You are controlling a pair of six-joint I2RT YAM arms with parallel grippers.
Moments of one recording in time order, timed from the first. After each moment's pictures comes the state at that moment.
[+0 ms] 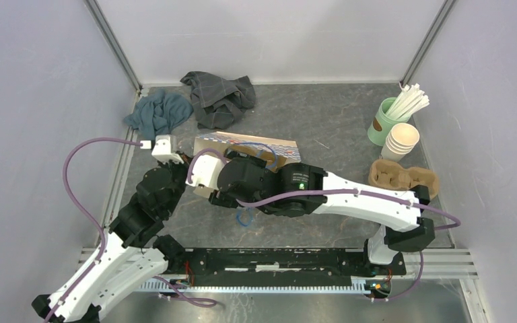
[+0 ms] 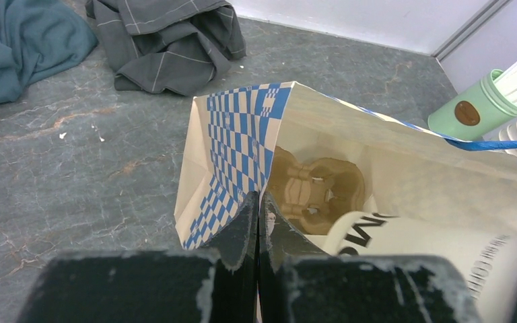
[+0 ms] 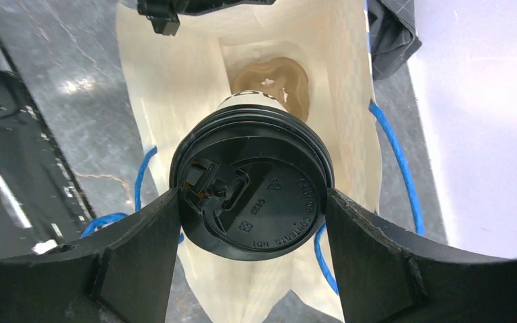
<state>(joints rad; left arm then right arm) -0.68 0.54 0.73 -0.37 -0.45 -0.43 1.43 1.67 1.98 -1.03 0.52 -0.16</state>
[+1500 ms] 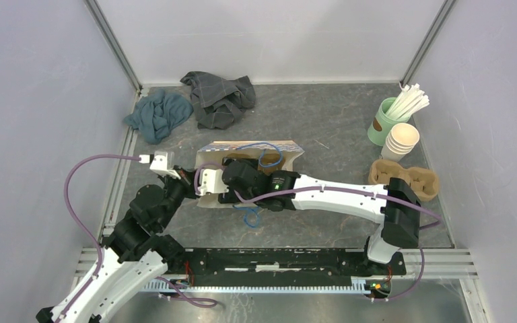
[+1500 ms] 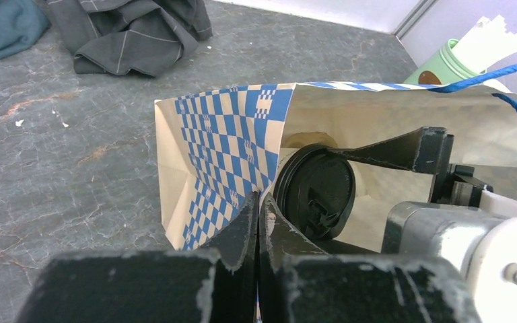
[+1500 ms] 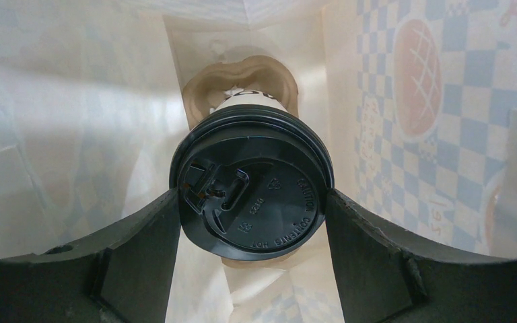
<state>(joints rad) -0.68 0.34 0.60 -0.39 -0.33 -0.43 1.25 1.68 1.41 -0.43 0.42 -0.55</state>
